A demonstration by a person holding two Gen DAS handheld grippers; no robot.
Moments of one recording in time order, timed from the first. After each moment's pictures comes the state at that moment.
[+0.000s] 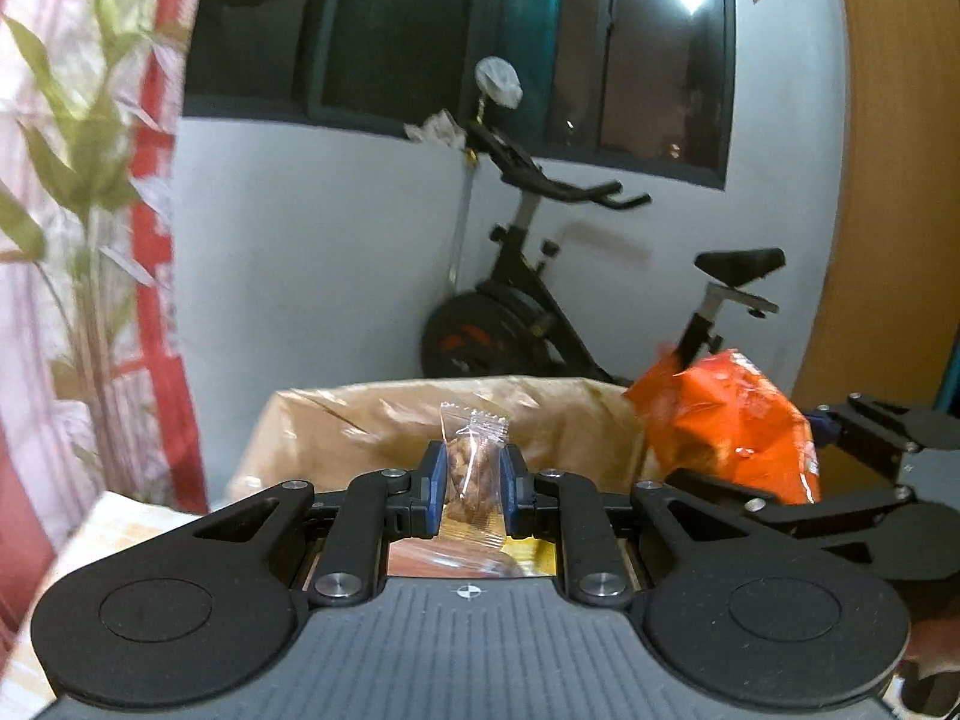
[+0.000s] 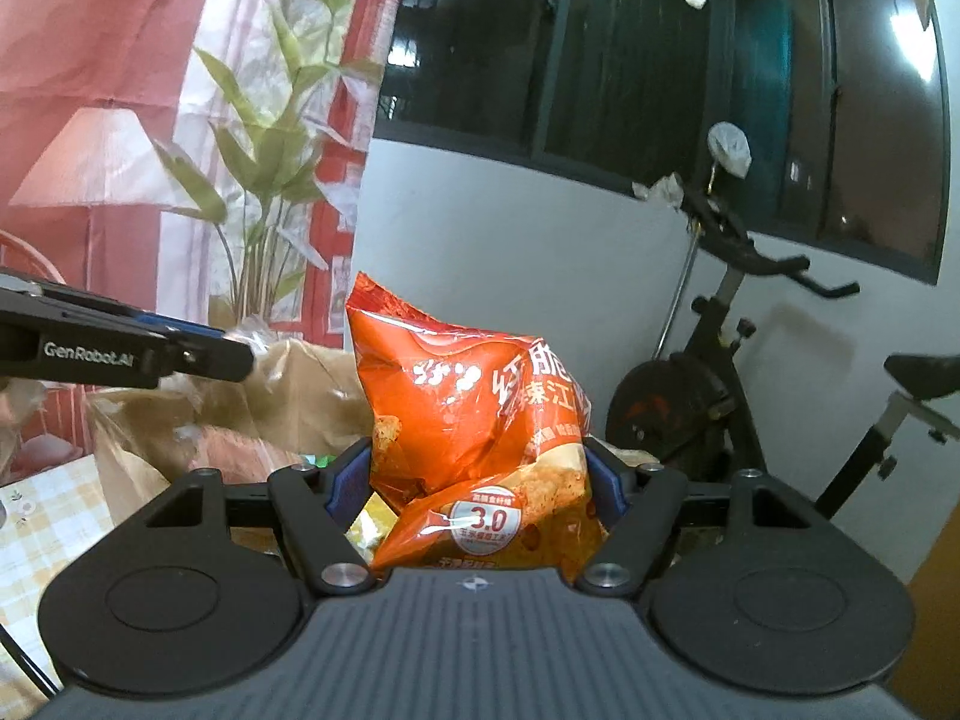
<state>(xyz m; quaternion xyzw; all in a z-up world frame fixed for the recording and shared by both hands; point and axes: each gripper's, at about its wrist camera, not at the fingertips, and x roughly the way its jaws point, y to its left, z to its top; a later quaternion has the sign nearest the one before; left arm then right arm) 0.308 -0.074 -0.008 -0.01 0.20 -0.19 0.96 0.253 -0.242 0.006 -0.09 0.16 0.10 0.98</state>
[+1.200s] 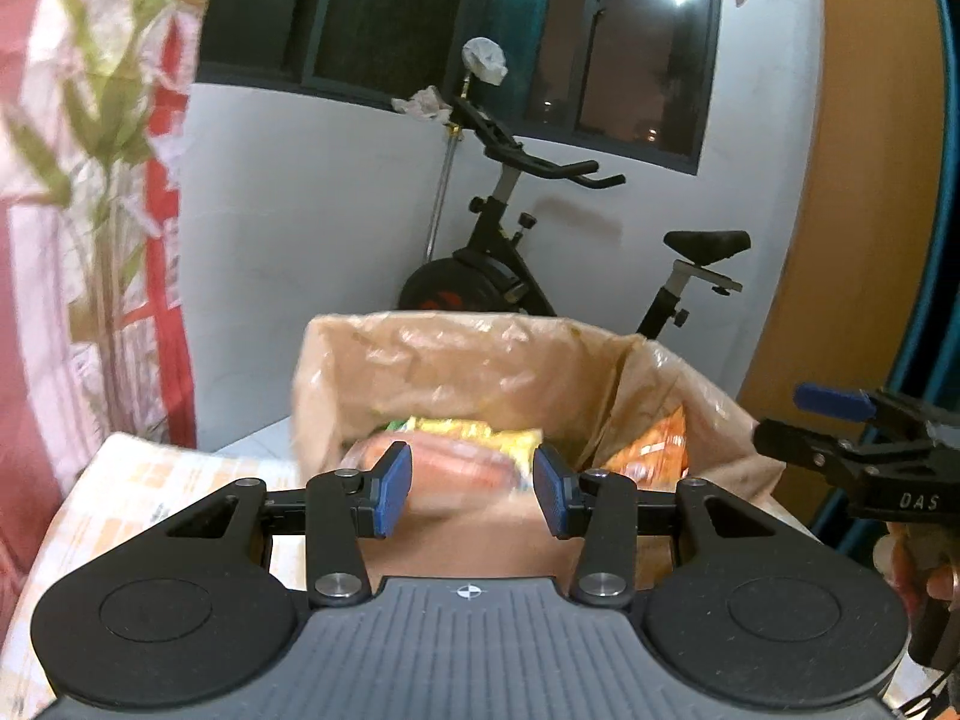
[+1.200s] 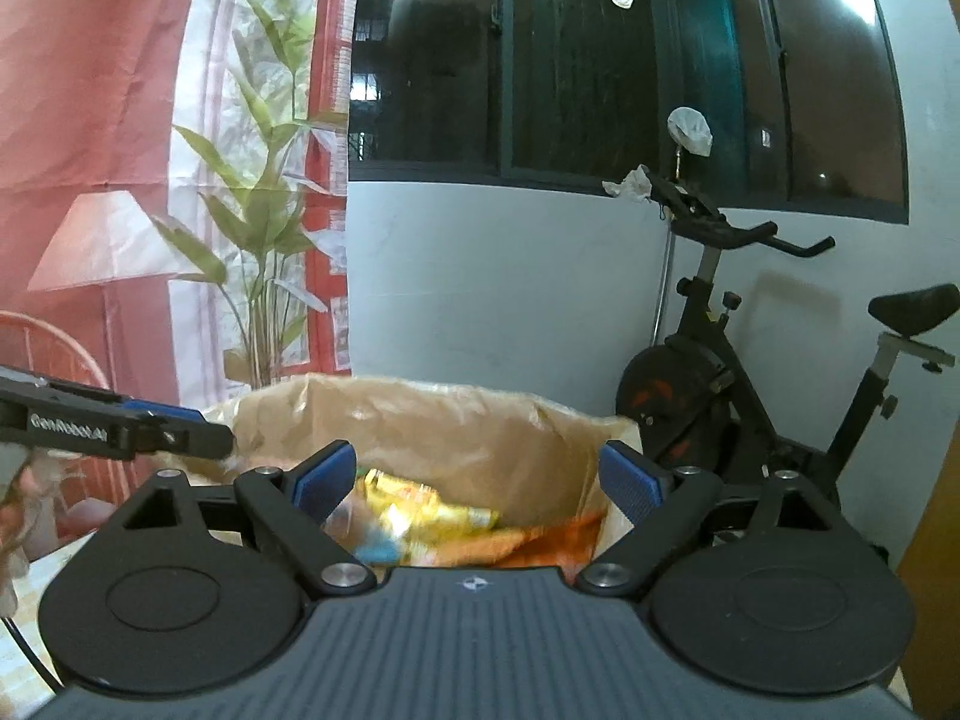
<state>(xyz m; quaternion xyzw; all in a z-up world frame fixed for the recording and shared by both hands) 0.244 -0.015 -0.018 -0.03 0.22 -0.21 0.95 0.183 -0.266 0.015 -0.01 0.15 0.10 0.98</state>
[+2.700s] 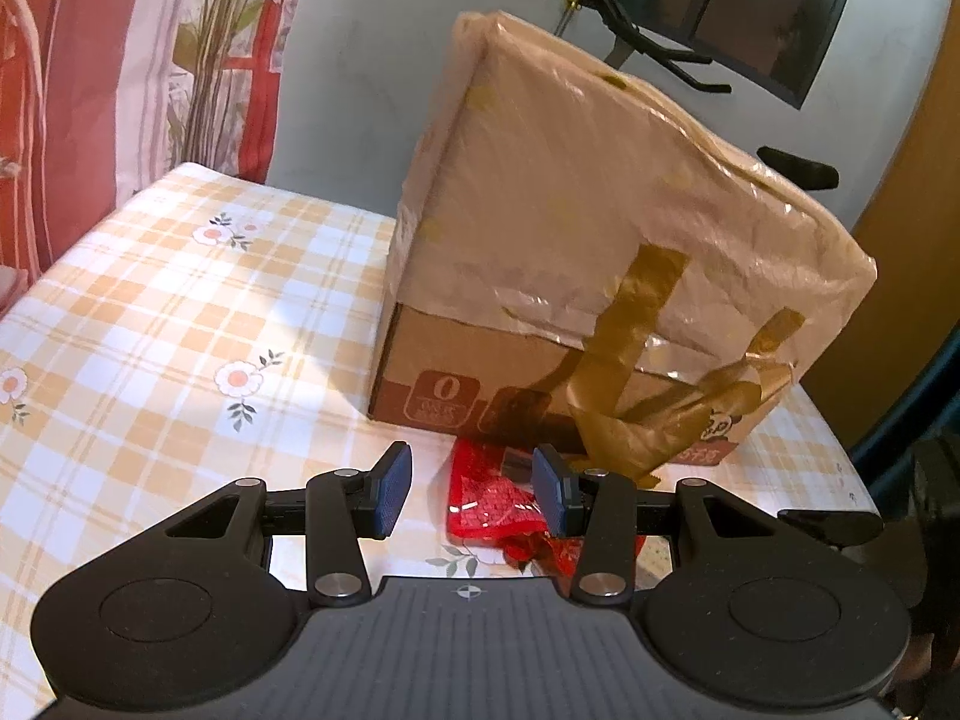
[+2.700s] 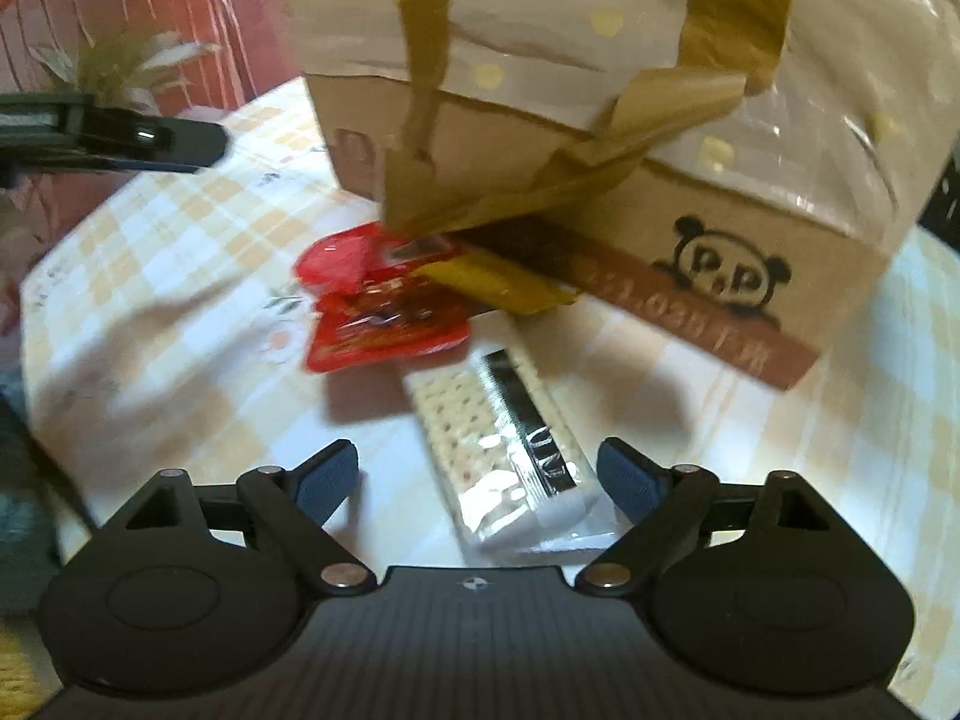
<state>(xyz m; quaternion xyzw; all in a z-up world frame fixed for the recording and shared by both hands) 0.204 0.018 -0.131 -0.10 0.36 -0.15 0.91 0.168 -0.222 -0.150 -0.06 0.47 0.24 0.85</state>
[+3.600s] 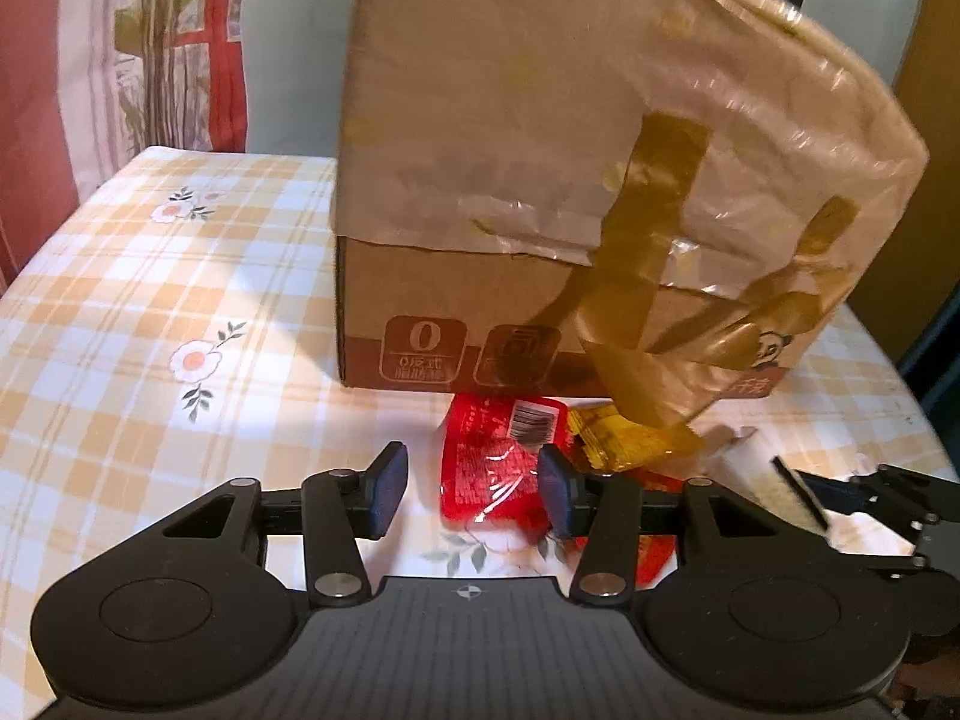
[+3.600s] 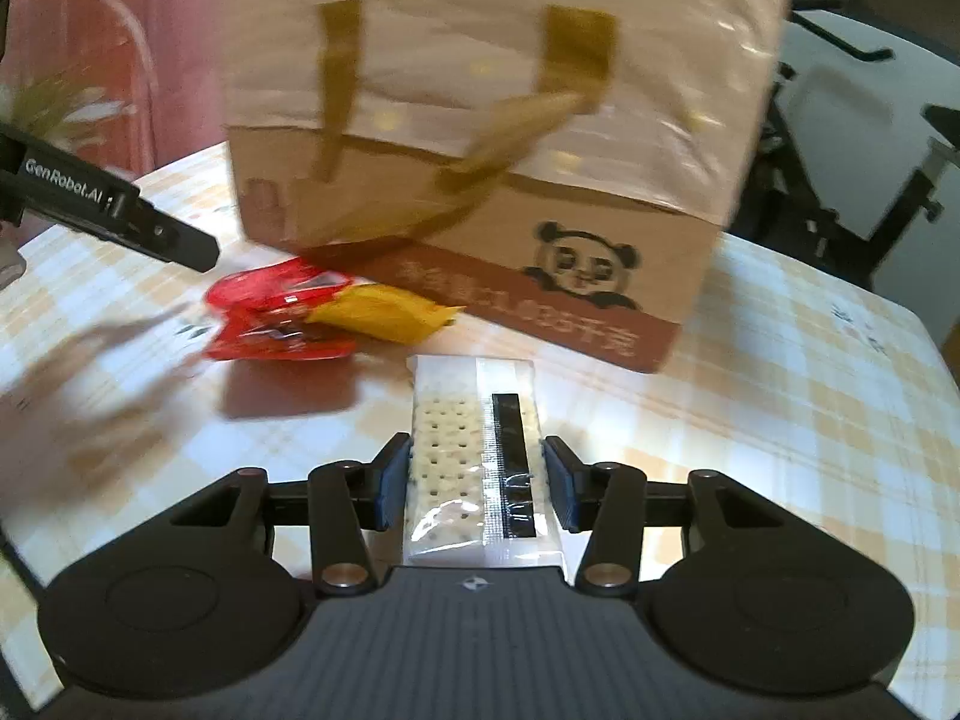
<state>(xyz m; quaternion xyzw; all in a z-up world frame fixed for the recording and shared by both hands) 0.235 -0.015 -0.161 -0.02 0.41 -0.15 0.90 0.136 -0.244 -0.167 -0.06 0.36 0.11 0.92</state>
